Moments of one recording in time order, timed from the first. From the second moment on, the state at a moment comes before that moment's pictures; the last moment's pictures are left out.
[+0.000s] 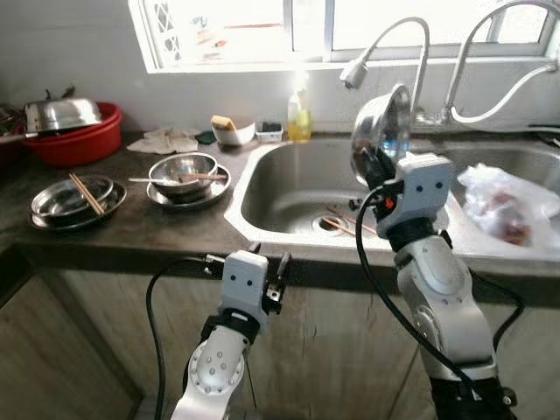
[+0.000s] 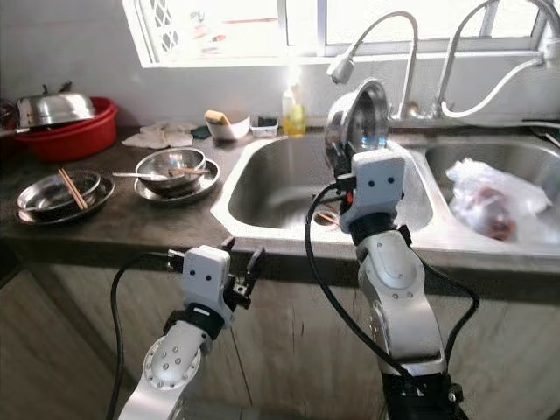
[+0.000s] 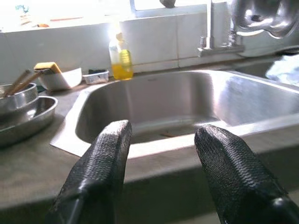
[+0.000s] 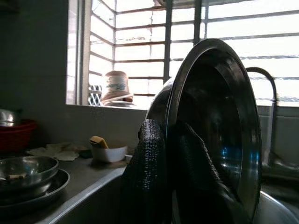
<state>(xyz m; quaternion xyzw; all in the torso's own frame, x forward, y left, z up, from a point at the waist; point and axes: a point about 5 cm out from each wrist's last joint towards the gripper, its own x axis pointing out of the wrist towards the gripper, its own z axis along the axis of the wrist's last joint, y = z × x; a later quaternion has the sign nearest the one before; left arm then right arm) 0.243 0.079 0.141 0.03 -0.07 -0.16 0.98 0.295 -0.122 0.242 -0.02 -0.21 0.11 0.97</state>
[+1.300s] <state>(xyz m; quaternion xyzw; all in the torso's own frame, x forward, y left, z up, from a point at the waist) 0.240 0.080 0.134 0.03 -0.04 -0.15 0.99 0.373 -0.132 0.169 -0.27 0.18 0.30 0.90</state>
